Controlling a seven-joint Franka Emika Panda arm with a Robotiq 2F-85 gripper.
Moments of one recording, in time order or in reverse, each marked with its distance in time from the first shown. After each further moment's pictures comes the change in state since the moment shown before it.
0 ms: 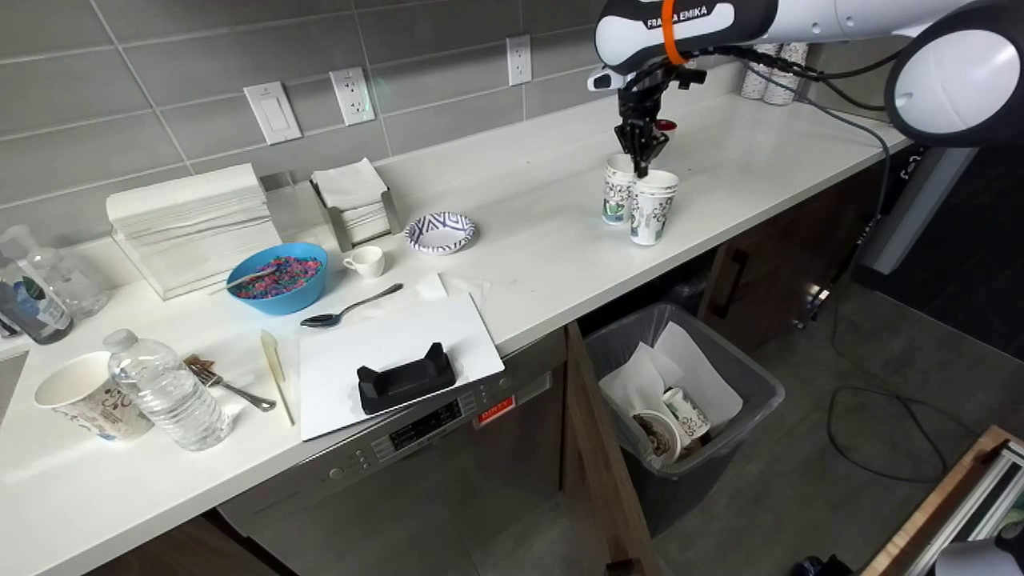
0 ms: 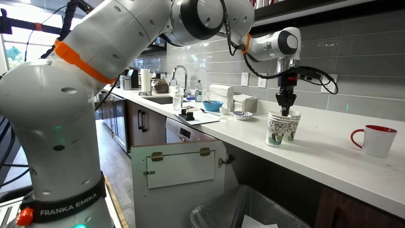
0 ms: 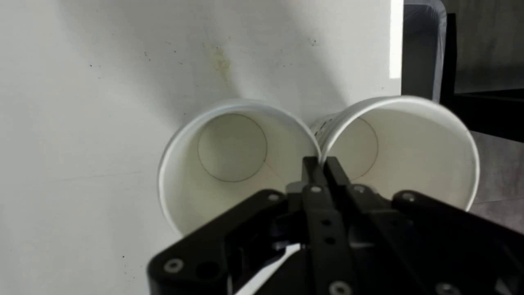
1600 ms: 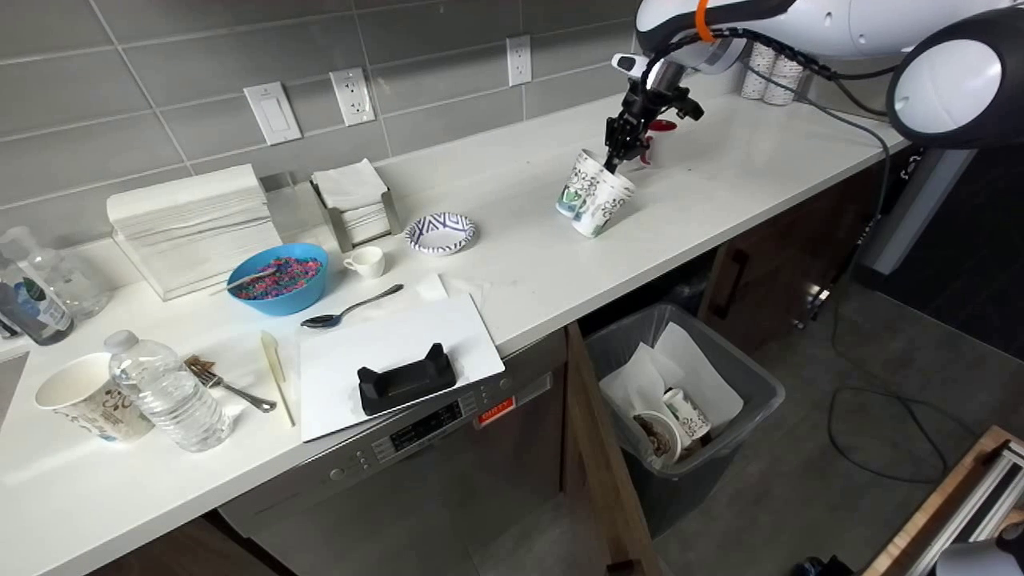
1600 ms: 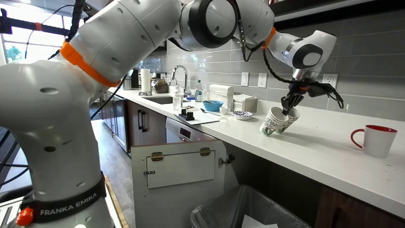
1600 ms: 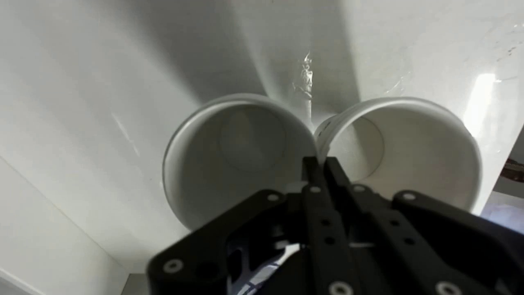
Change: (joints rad) arm -0.158 0.066 0.072 0.017 0.502 0.197 -0.148
